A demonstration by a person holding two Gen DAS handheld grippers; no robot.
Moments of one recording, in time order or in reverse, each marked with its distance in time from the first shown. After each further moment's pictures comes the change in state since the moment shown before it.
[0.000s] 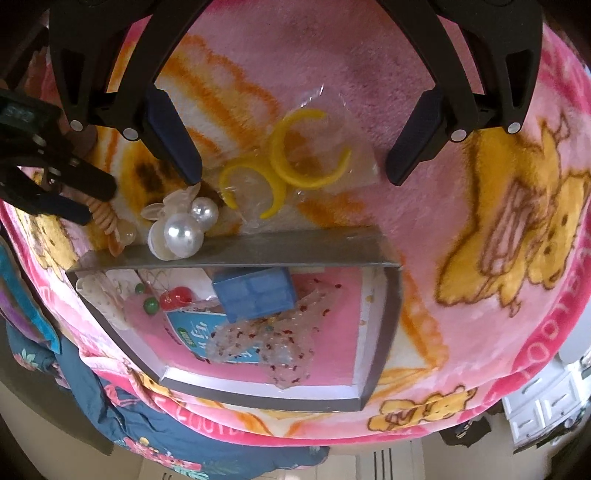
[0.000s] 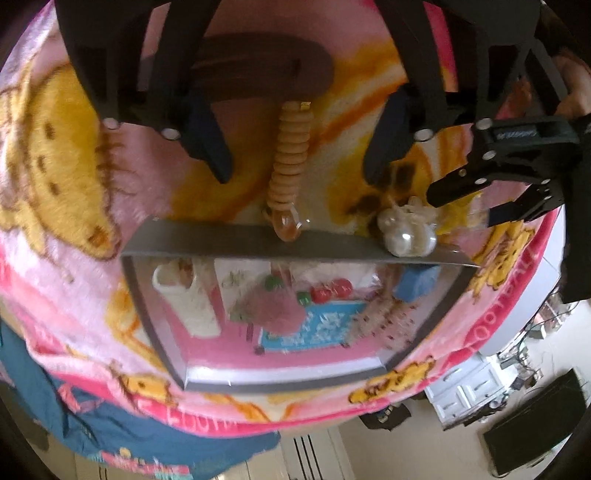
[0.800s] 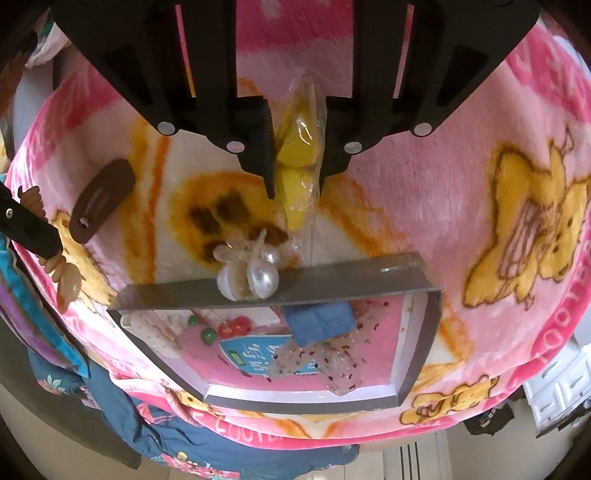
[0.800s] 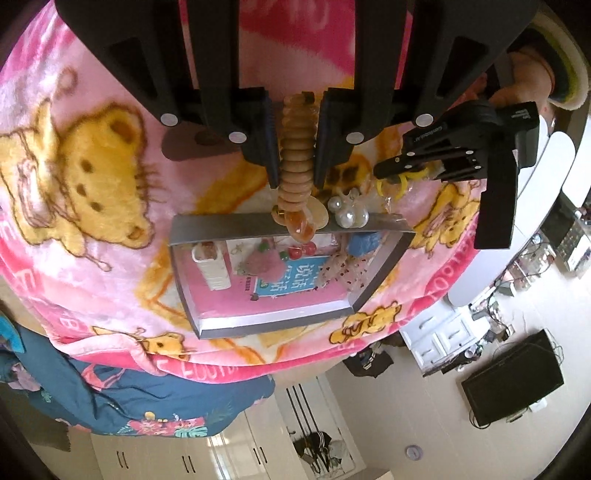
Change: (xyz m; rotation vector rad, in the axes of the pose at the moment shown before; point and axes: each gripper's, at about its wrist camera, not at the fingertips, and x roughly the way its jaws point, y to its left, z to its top) left arm -0.021 -0.027 -0.022 0.066 0.013 -0.052; right arm -0.095 -0.002 -0.033 0.049 -0.221 0.100
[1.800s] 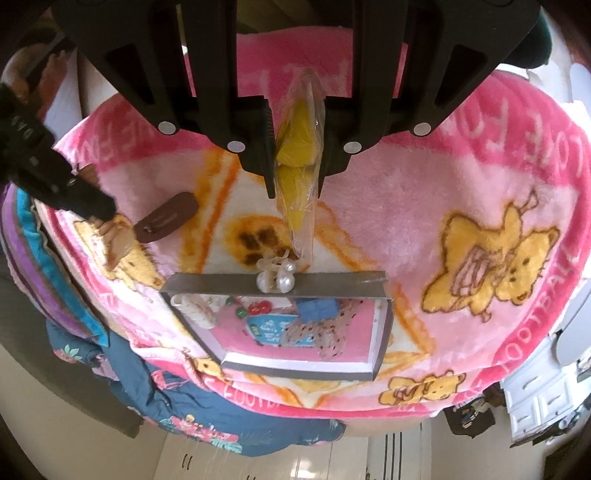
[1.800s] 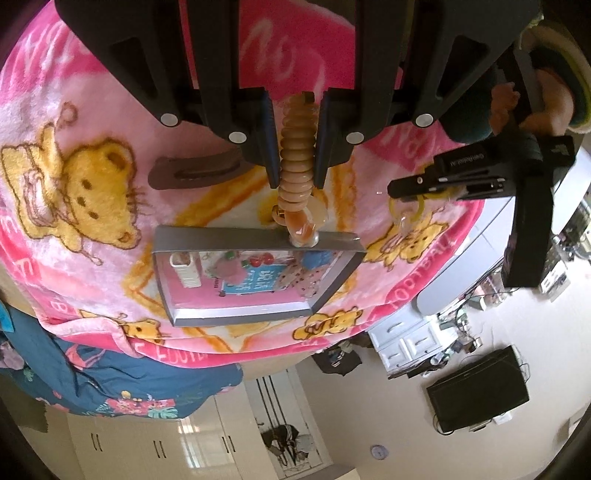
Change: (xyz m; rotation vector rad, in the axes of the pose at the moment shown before) left arm -0.091 -0.008 -0.033 -0.079 -0.089 -0.043; right arm -0.042 0.028 -0.026 -0.091 -0.027 0.082
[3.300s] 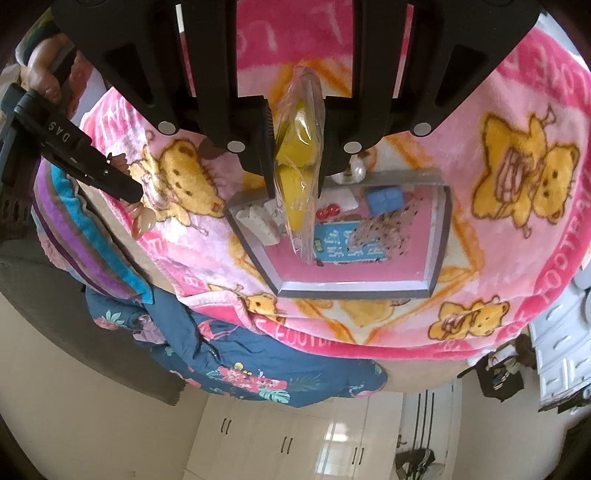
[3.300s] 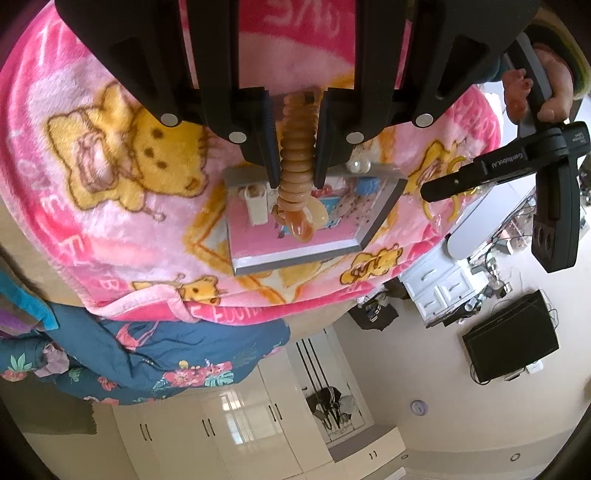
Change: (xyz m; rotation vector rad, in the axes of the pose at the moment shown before) left arm -0.017 -0.045 0.076 0.059 -0.159 -0.139; right arm -0.044 -0.058 0.048 0.123 -0.153 -0.111
